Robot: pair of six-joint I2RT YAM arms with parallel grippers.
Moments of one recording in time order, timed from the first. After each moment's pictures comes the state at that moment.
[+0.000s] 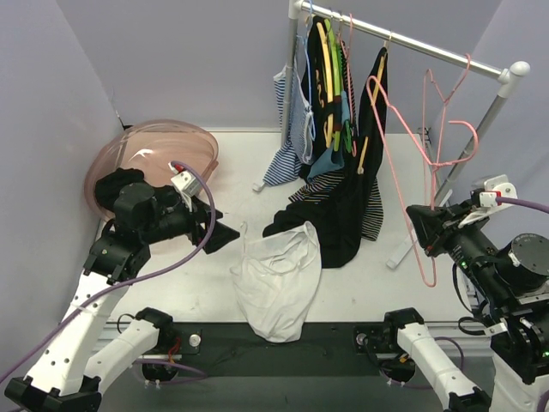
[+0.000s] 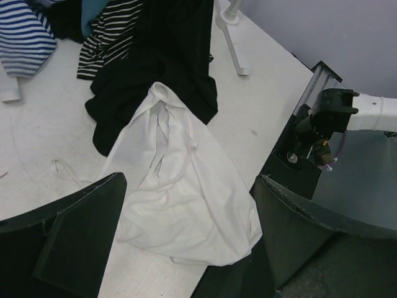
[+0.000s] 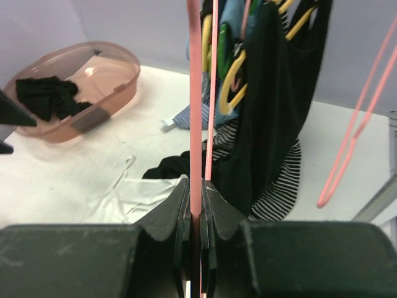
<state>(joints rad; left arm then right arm) -0.37 0.81 0.99 -0.53 0.65 -0.20 0.19 0.65 1.52 -0.96 -0.17 0.05</state>
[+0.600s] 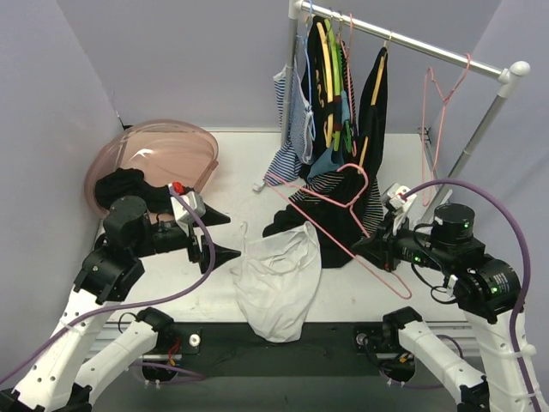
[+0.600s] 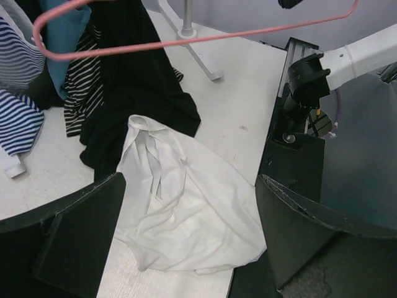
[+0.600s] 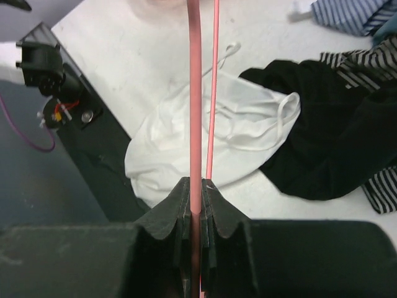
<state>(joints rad) -0.47 0.71 1.00 -0.49 0.77 0.02 0.33 0.71 1.24 -1.03 -0.57 -0.07</state>
